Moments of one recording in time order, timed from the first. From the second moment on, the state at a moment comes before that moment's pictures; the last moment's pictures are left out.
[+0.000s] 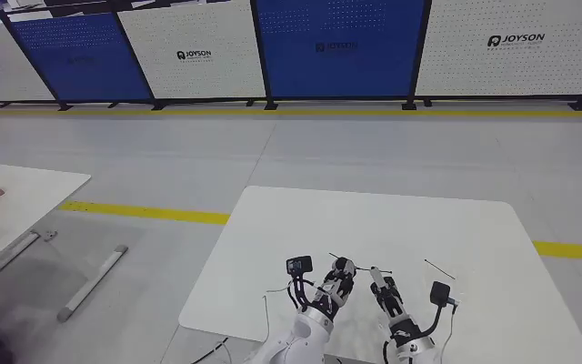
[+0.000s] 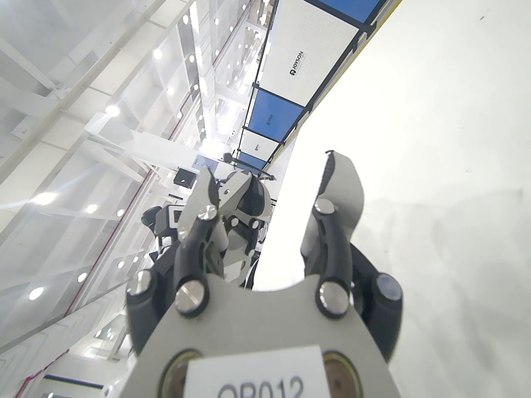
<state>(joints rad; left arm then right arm) 1.55 -1.37 -0.92 -1.72 0.50 0.18 0.23 -1.70 -1.33 1.15 -1.74 -0.25 -0.15 -0.01</state>
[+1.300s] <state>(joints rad) 1.57 -1.37 -0.92 -1.73 0.54 0.13 0.22 -1.71 -1.33 1.15 -1.75 -0.24 -0.16 -0.01</state>
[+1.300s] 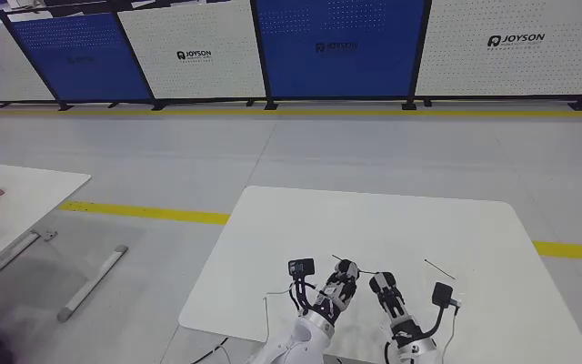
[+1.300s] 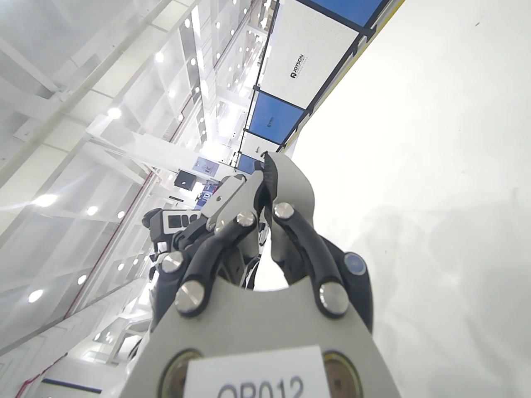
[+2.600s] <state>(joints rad) 1.59 -1.36 -0.94 -1.75 0.54 0.12 0.20 -1.69 -1.34 1.14 -1.74 -0.27 -0.11 -0.02</state>
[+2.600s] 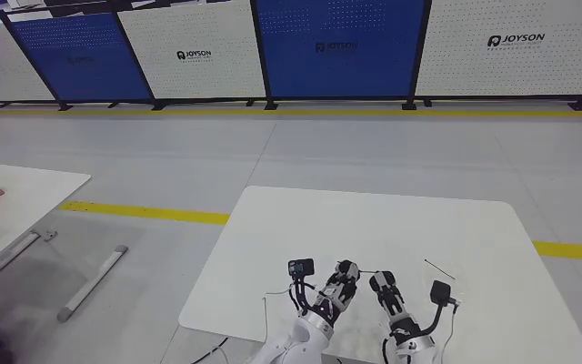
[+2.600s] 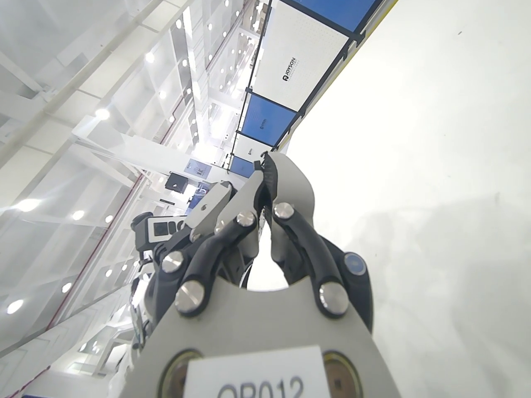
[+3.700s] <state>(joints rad) 1.61 -1.39 -1.04 -1.84 0.07 0.17 0.24 -1.72 -1.33 1.14 -1.72 -0.52 -0.13 -0.16</state>
